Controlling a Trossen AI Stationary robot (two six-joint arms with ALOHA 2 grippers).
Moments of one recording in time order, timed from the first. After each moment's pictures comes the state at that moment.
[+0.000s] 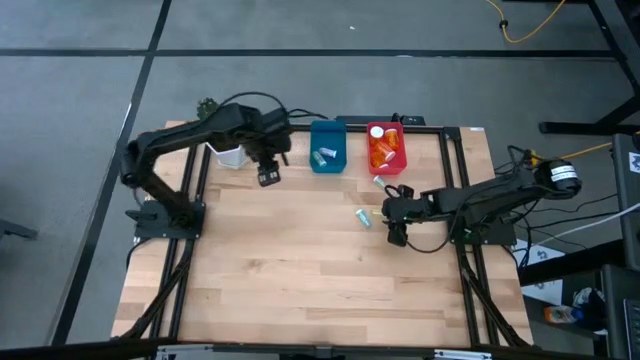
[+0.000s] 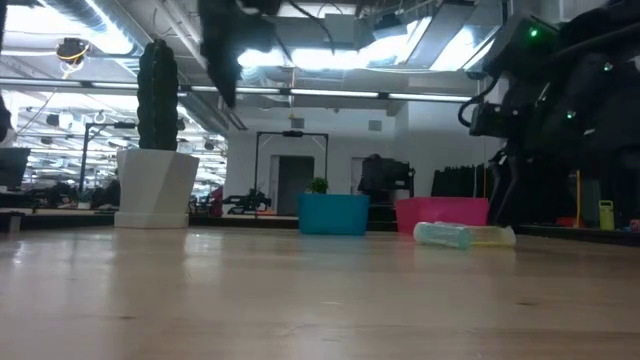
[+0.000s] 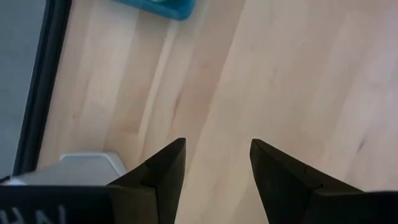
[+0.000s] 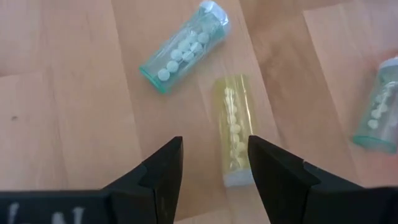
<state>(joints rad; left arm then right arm) 0.39 1.55 1.56 -1.31 -0.02 0.05 0.08 1.24 0.47 -0.29 0.22 0.23</state>
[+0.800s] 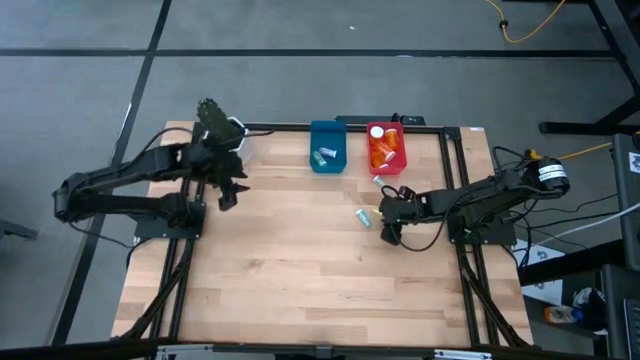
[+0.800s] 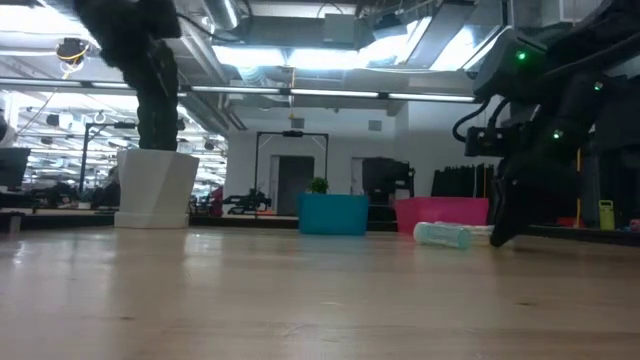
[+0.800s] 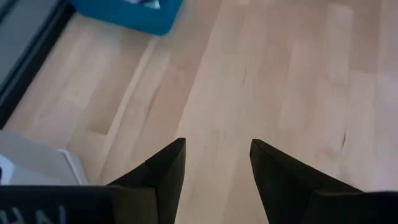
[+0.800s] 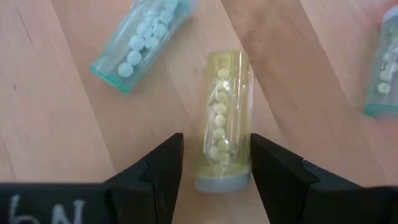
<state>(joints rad) 0.36 0.80 0.82 -0.90 0.05 0.01 0.07 1.36 0.47 -0.25 0.27 0.40</state>
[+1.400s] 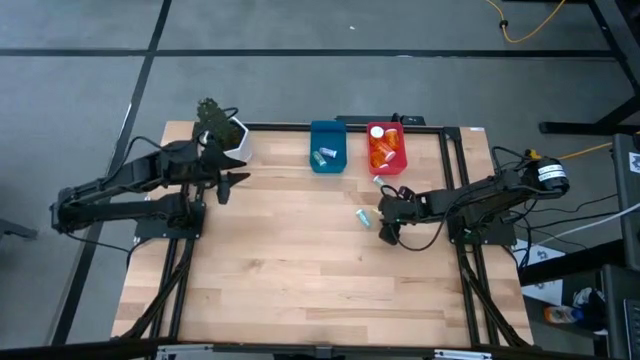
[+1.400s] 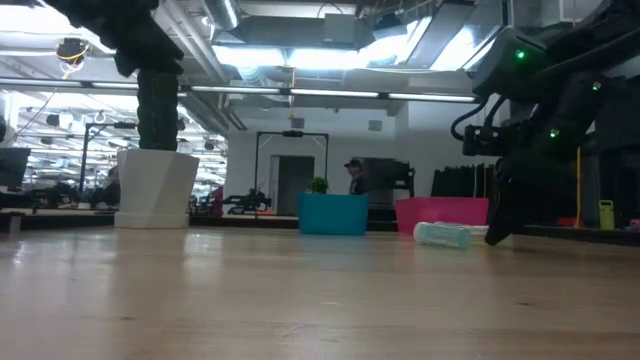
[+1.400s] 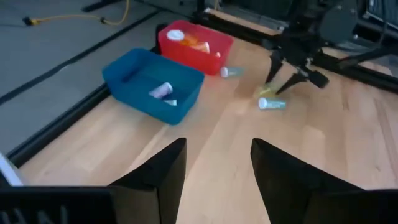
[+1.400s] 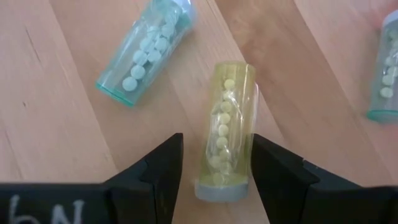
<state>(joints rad) 0.34 0.52 0.67 -0.59 -0.03 -0.21 0.07 1.36 0.47 -0.22 0.27 0.44</state>
